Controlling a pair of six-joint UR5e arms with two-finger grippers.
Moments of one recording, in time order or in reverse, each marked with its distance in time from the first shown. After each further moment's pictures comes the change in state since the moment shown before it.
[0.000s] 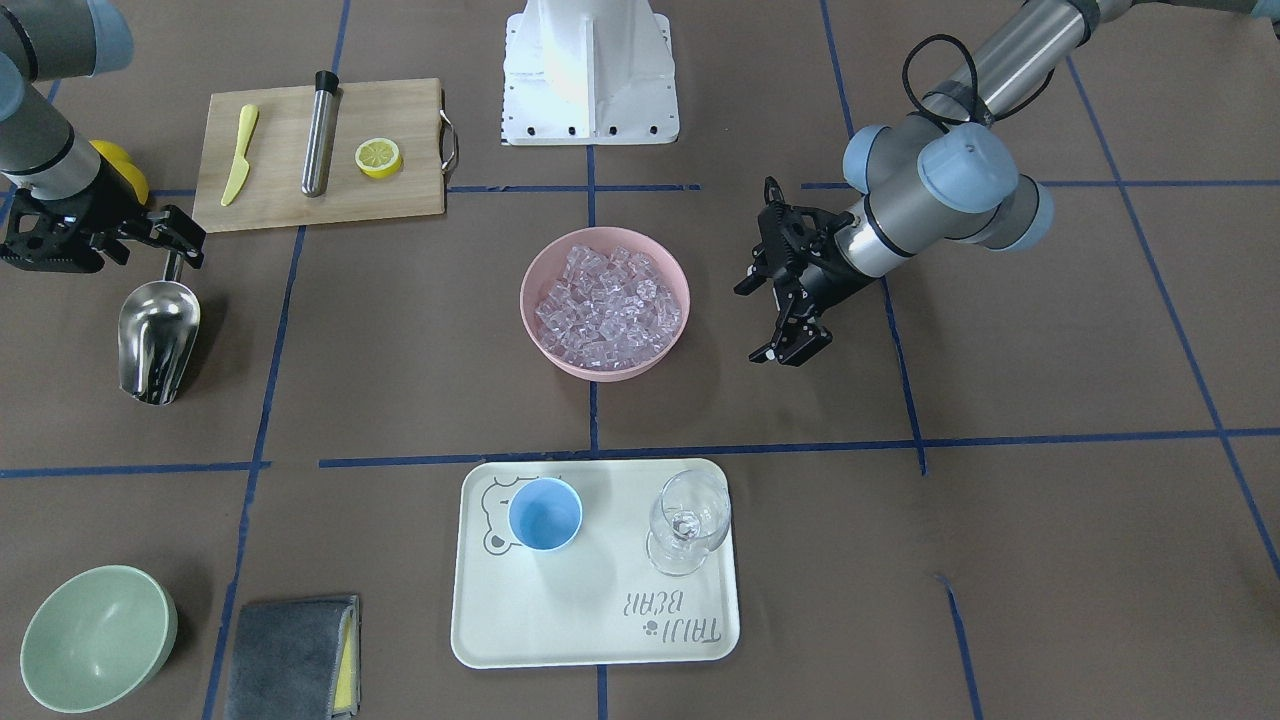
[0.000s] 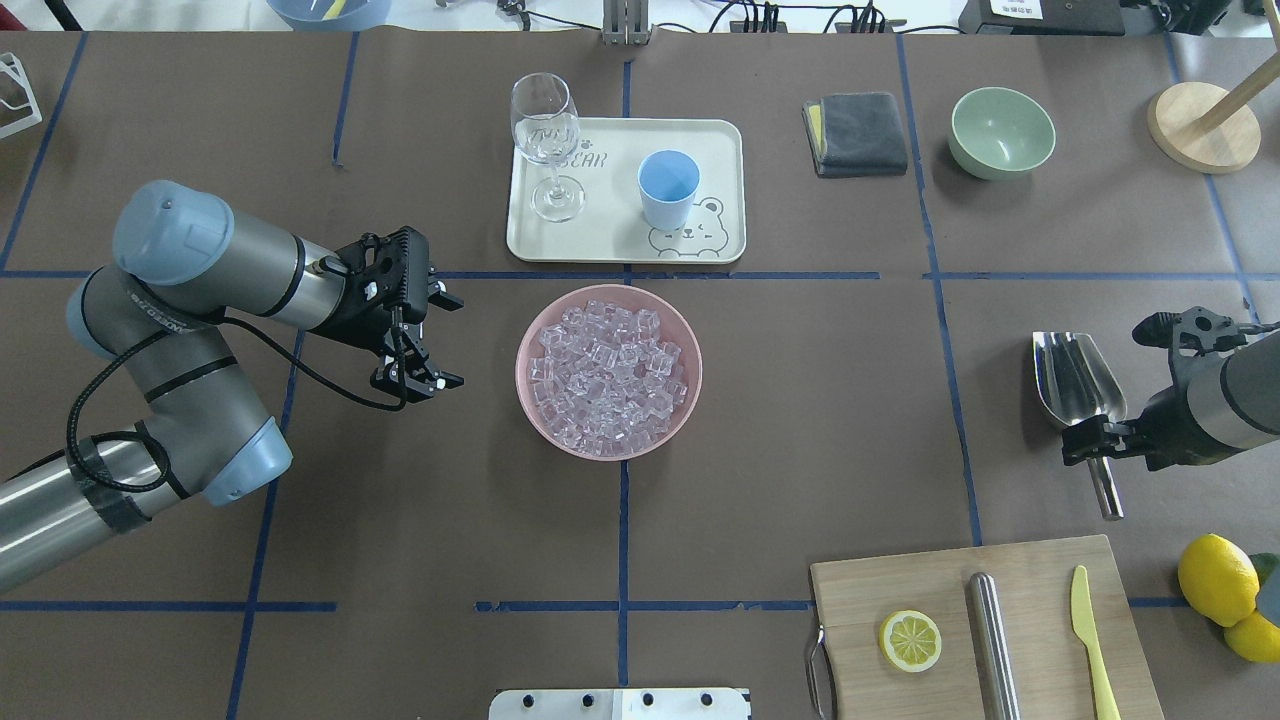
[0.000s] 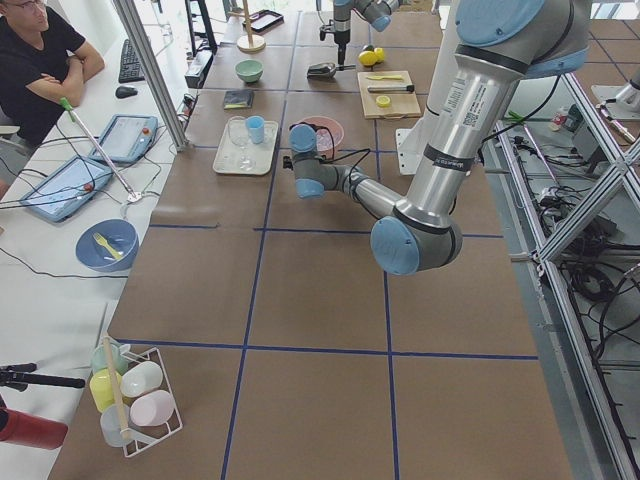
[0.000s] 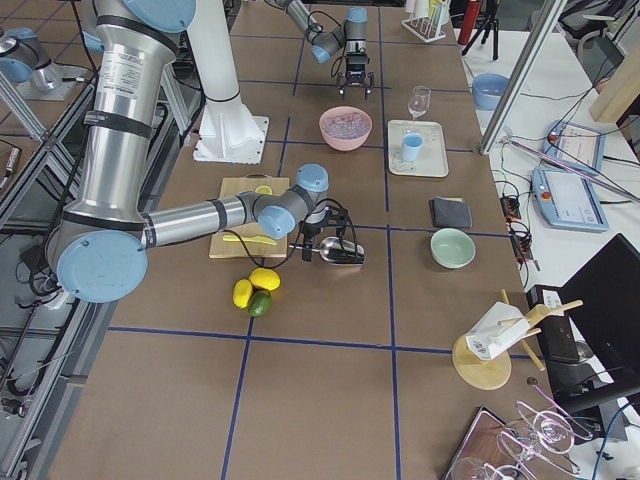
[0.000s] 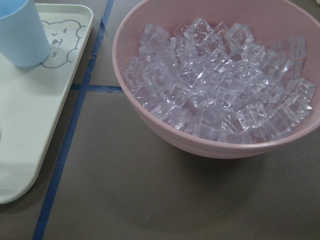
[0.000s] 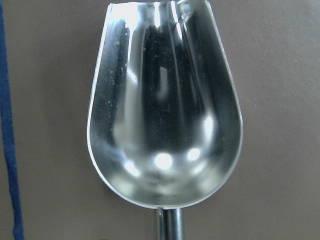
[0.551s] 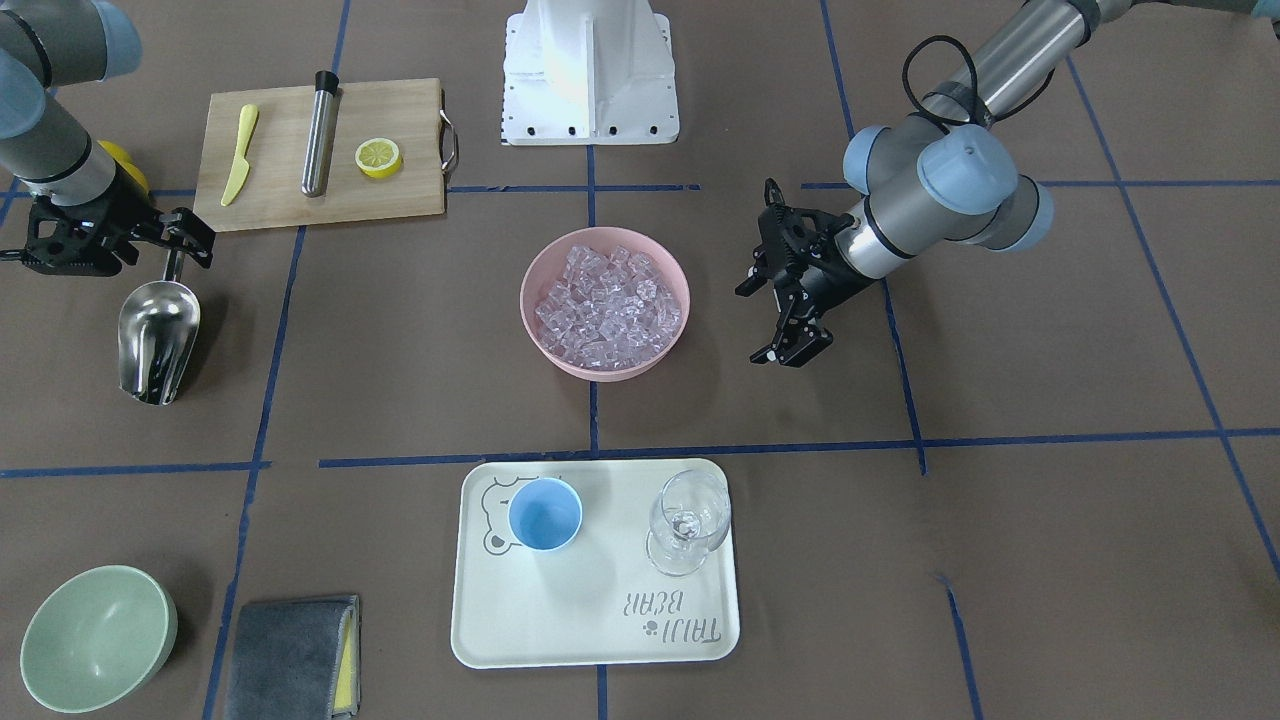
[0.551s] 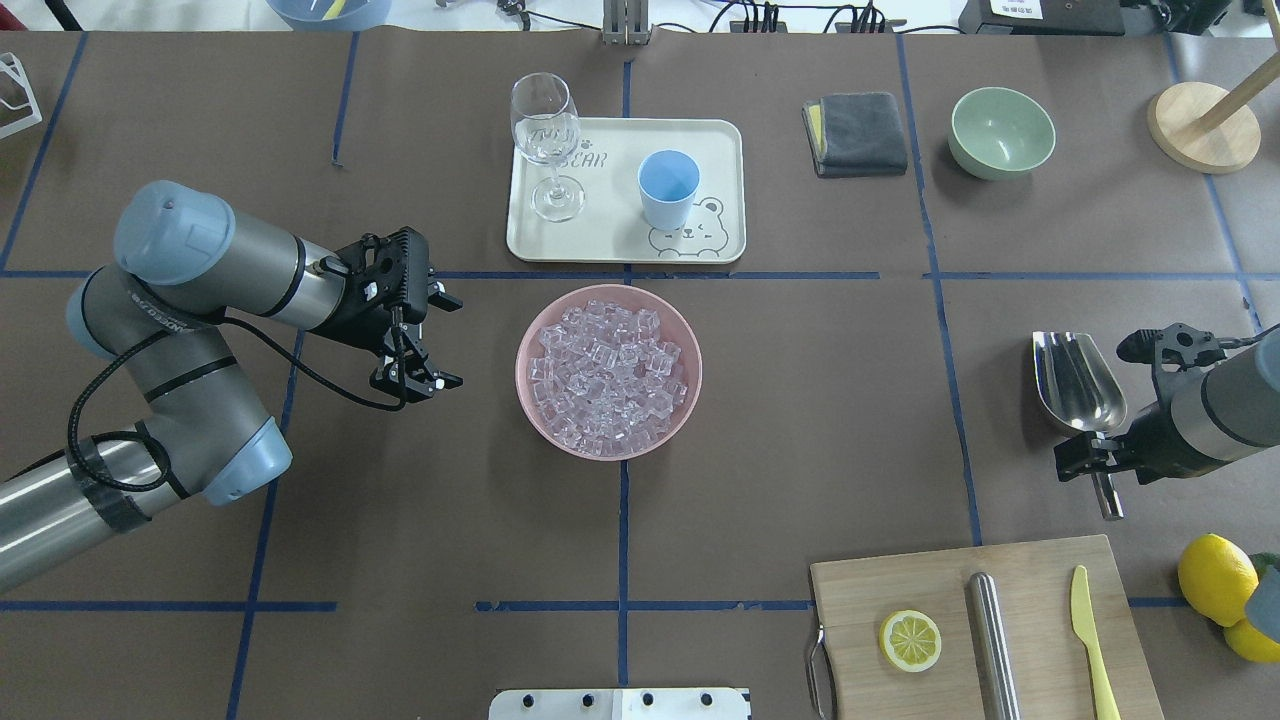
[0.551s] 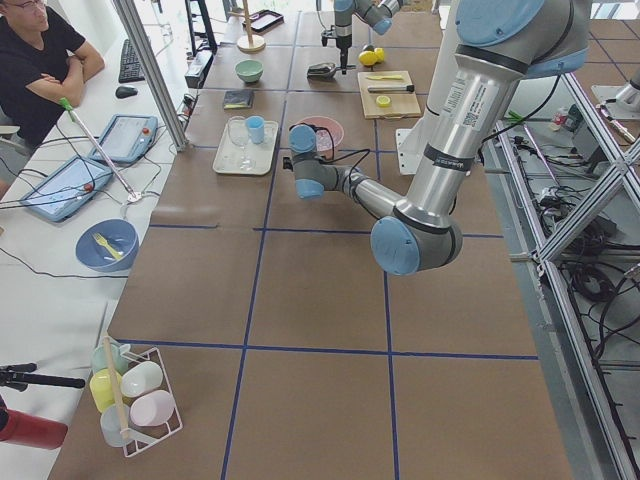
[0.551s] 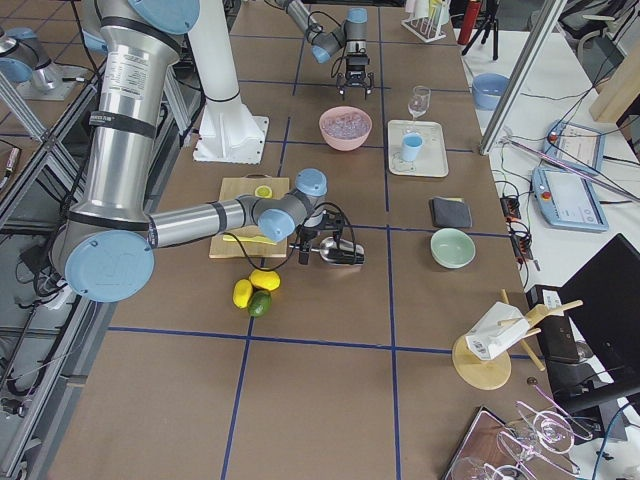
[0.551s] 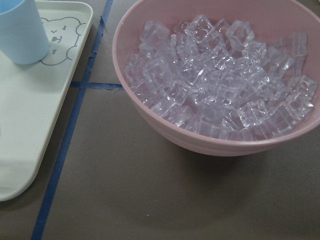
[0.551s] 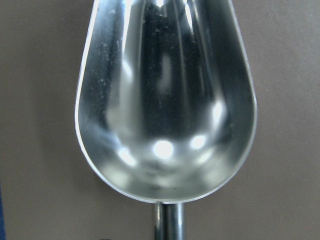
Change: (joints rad) left arm 0.000 0.000 0.003 0.003 0.000 0.000; right arm -0.032 0.005 -0.025 0.001 0.002 -0.009
